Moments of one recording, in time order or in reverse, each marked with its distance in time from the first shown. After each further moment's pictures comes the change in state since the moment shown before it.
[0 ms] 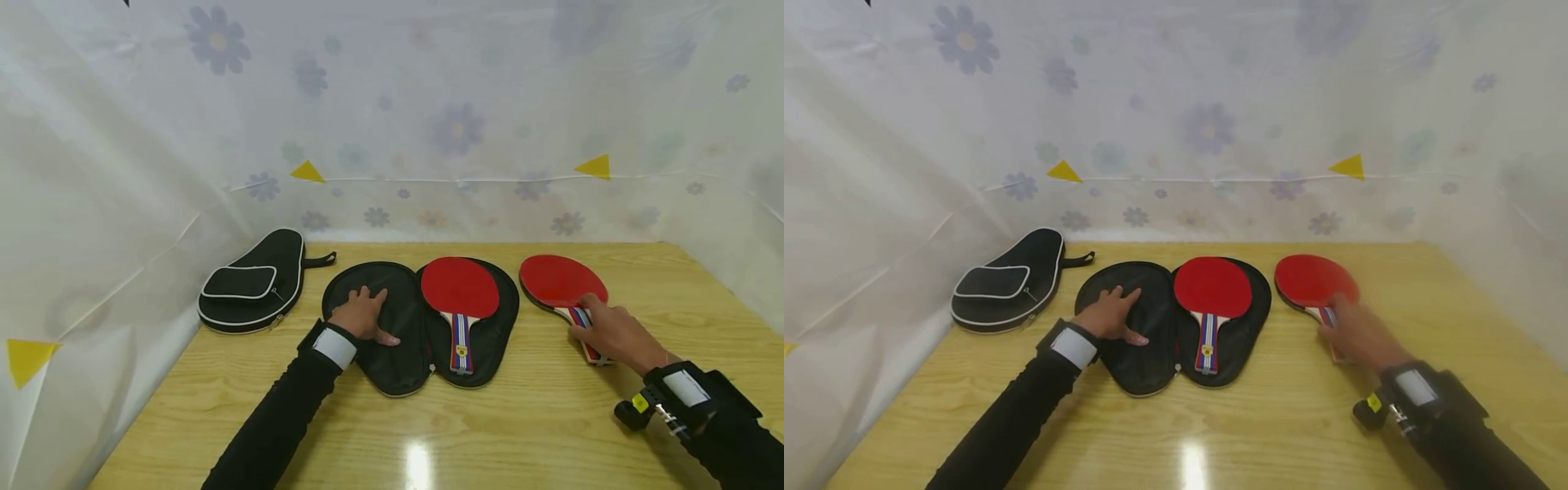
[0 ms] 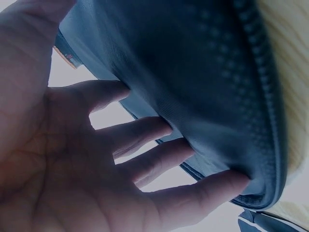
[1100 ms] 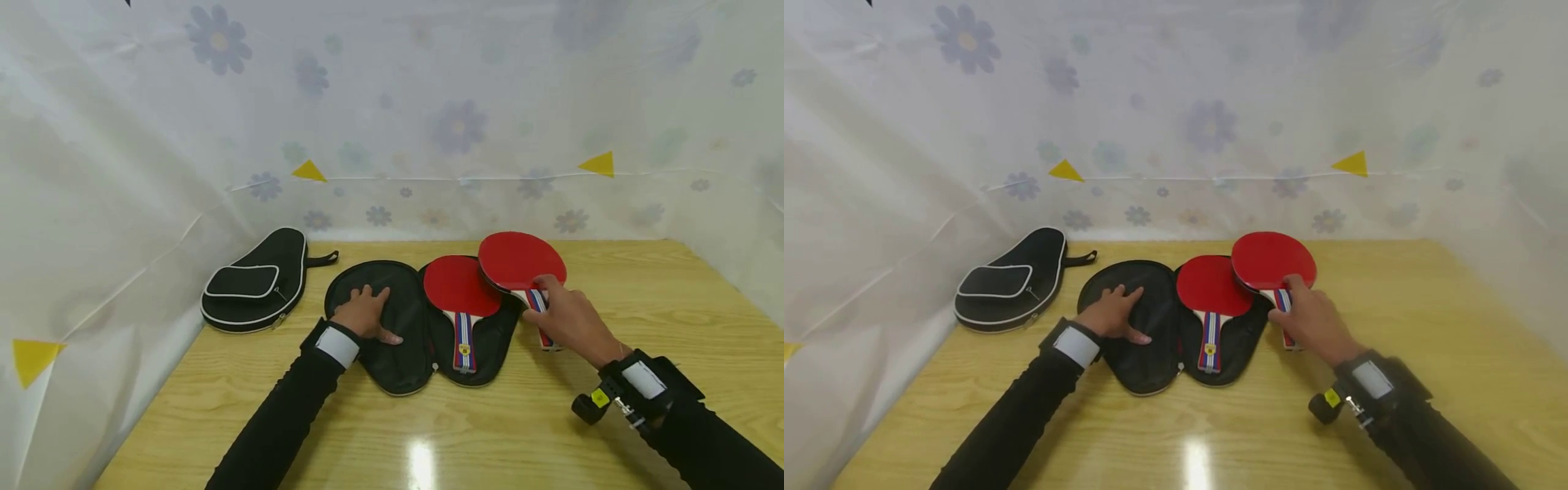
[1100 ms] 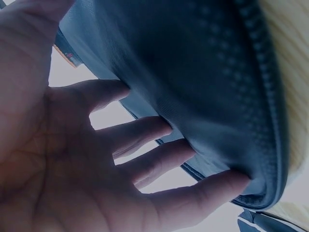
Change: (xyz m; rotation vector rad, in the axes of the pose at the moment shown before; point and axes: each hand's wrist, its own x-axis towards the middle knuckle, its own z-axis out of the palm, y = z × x) left_hand 0.000 -0.001 0.000 0.016 0.011 0.004; right_hand 0.016 -0.085 0.010 0.132 0.152 -0.070
